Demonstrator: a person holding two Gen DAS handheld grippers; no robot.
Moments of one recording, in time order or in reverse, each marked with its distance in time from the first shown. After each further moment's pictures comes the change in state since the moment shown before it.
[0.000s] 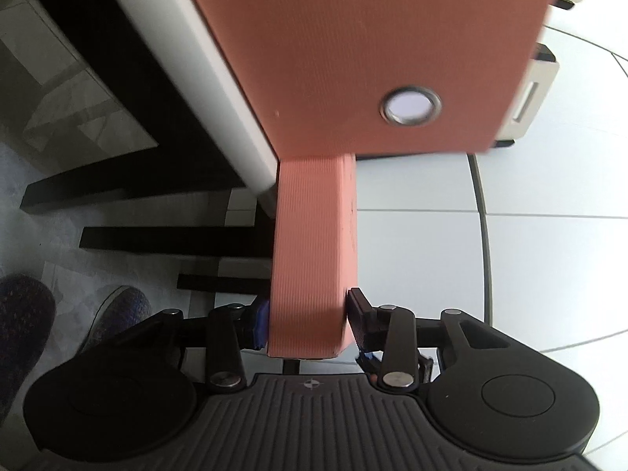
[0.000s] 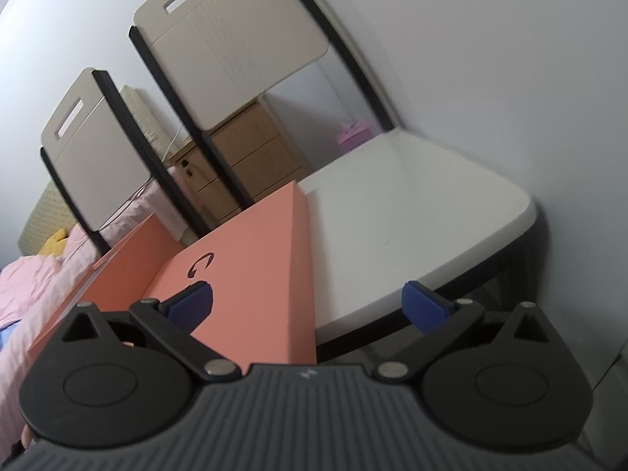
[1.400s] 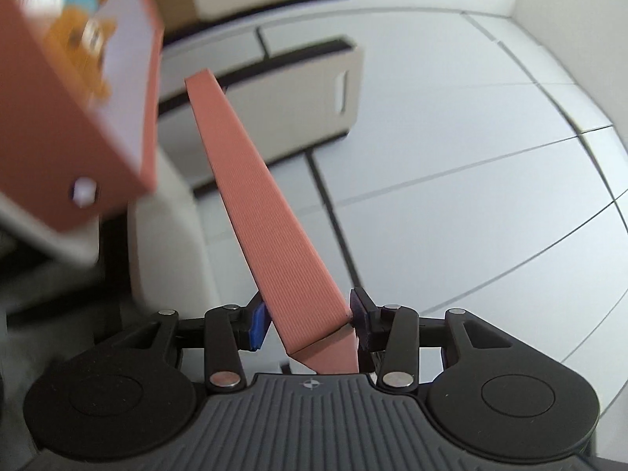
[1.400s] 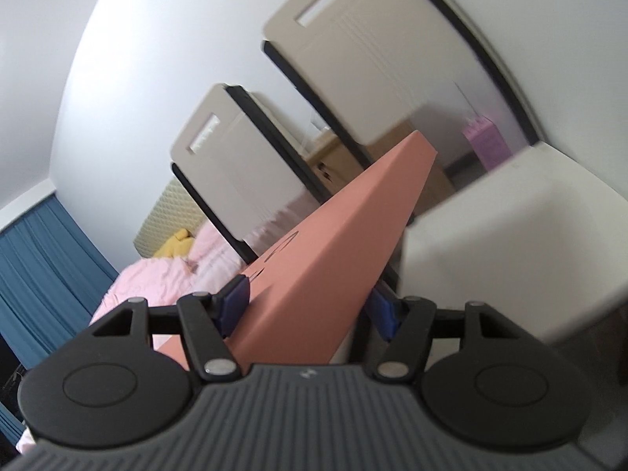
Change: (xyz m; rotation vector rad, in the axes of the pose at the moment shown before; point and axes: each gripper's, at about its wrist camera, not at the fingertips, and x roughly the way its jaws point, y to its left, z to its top) left arm -0.104 -0.135 -0.022 0.318 -0.137 -0.269; right arm -0.041 0.113 0.070 0.028 0.022 0.362
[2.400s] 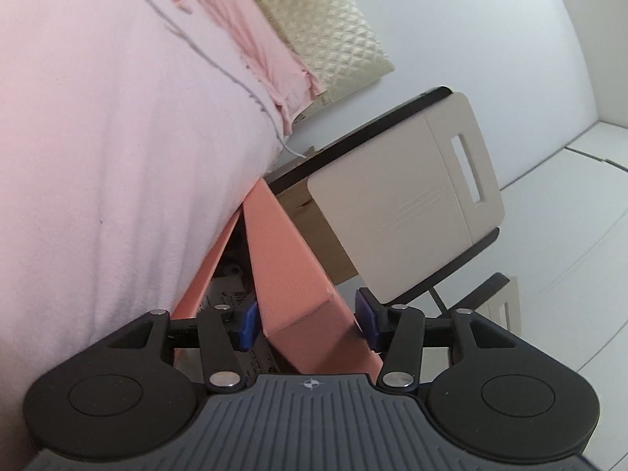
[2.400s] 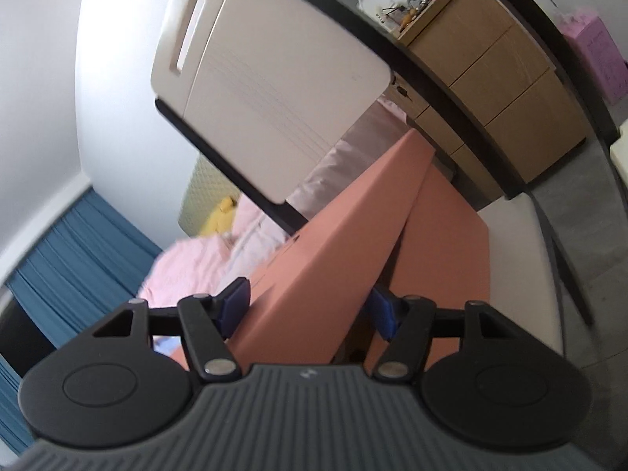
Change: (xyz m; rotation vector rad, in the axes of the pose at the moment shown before) left arm -0.123 0.003 0.130 0.176 -0.600 0.555; right arm 0.361 0.028 -0.049 0.142 0.148 0.196
